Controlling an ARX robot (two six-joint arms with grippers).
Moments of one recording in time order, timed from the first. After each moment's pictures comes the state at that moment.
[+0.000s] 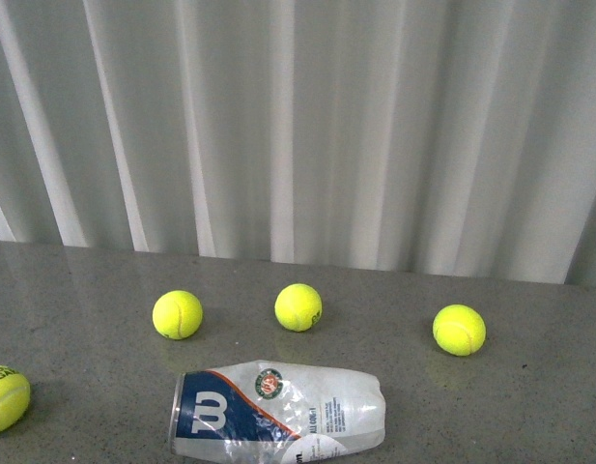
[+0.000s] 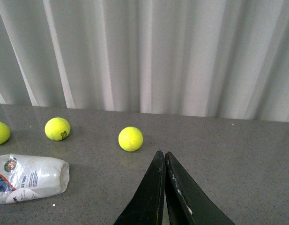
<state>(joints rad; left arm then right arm) 0.00 0.00 0.02 0.00 0.00 0.00 0.00 0.01 0.01 0.00 0.00 0.00</state>
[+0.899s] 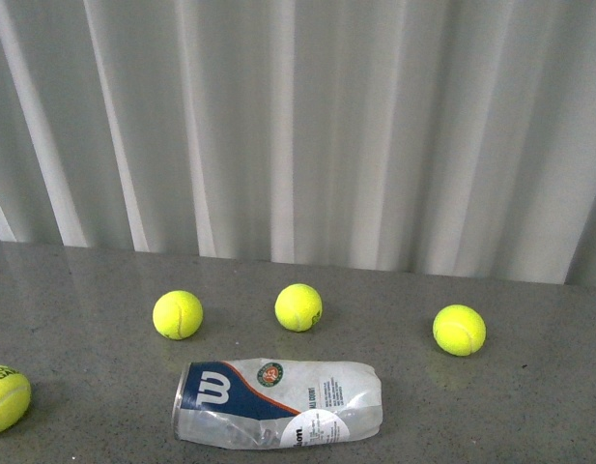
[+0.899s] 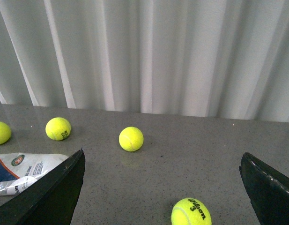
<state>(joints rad) 0.00 0.00 0.02 0.00 0.00 0.00 0.00 0.00 0.01 0.00 0.00 0.00</state>
